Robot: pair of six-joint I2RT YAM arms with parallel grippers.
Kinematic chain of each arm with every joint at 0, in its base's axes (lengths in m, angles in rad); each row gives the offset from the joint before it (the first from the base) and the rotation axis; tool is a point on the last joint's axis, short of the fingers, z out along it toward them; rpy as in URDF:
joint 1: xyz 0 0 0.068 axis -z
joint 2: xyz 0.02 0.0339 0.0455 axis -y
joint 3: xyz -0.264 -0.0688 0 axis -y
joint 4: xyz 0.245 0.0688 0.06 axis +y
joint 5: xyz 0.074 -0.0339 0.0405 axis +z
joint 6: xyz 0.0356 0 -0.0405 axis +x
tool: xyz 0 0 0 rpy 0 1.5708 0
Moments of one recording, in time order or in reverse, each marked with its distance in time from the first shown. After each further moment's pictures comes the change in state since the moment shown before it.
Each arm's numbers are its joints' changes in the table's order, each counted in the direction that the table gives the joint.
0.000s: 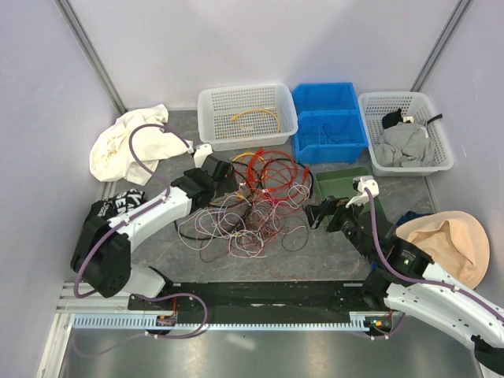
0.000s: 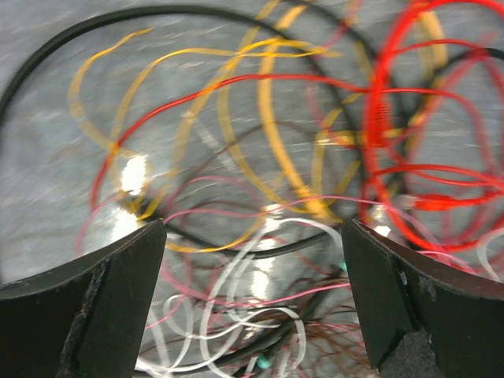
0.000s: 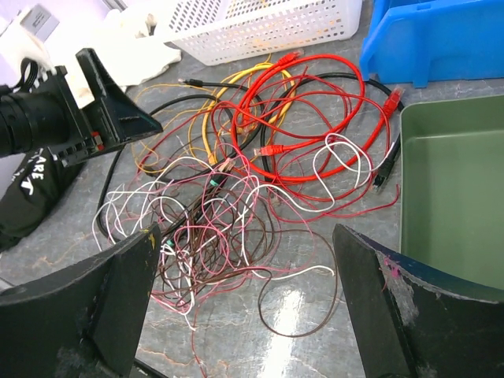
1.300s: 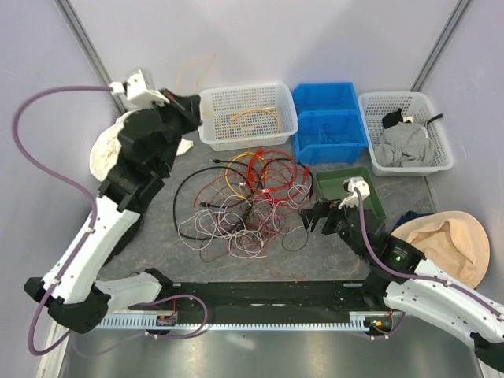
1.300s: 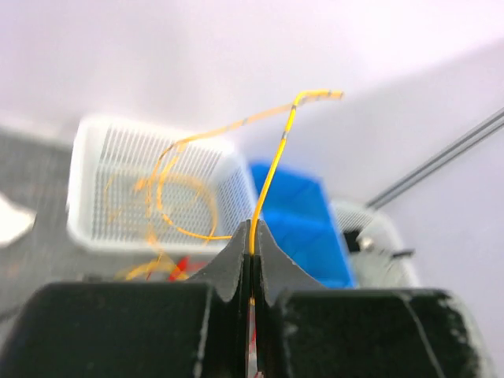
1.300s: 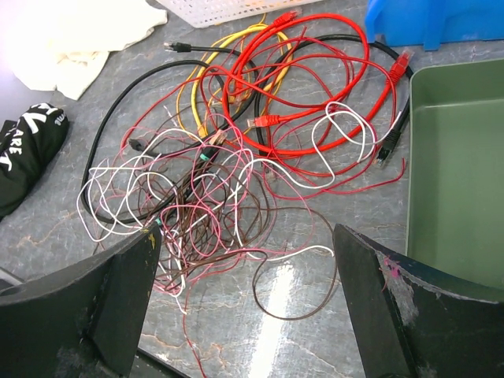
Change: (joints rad) left arm -0.007 0.290 0.475 -0.119 0.026 0.176; right arm 0.000 -0.040 -0.031 0.010 0.029 0.029
